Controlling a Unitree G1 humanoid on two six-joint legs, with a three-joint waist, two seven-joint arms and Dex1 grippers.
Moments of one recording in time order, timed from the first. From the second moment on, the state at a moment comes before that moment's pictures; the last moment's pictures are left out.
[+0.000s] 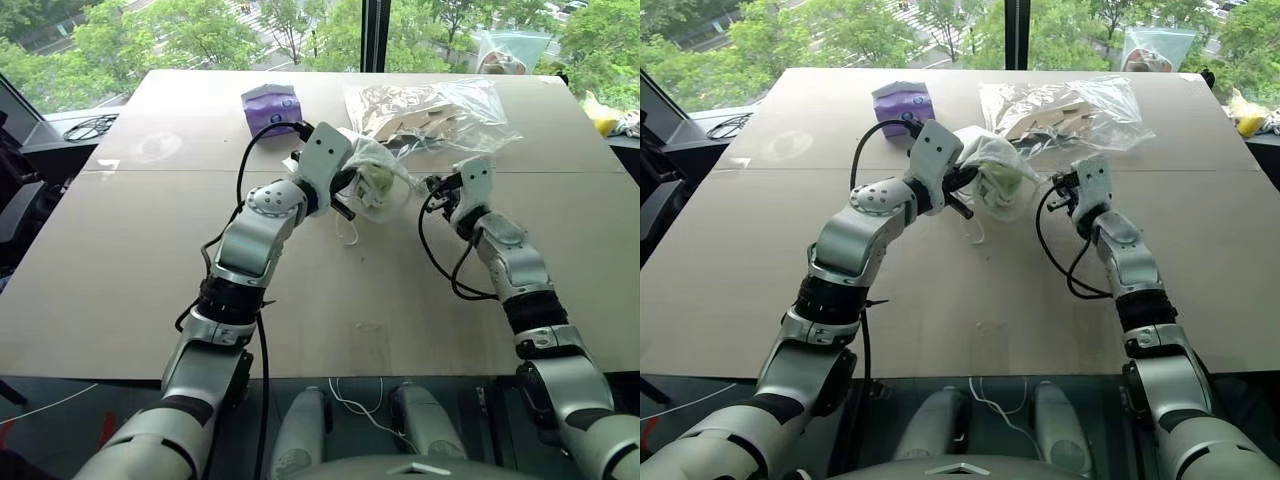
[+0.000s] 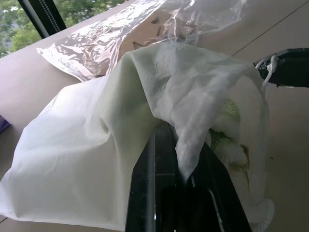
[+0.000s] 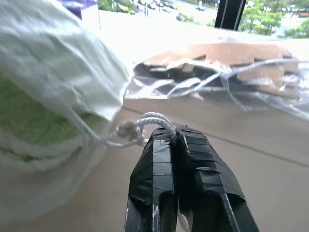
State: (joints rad) left arm -0.78 0.31 -0.16 -0.01 -0.10 0.71 -0.43; right arm -0.68 -0.29 0.01 0.39 0.23 0.15 0.36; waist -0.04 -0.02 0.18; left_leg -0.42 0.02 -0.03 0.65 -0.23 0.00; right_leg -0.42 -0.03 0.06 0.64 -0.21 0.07
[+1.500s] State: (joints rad) left arm -0.40 0.23 -0.23 0.22 0.20 0.01 -0.22; right arm -0.70 -0.18 -0.05 0.00 0.33 0.61 0.24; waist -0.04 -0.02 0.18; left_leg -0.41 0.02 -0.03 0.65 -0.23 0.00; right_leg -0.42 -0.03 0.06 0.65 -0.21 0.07
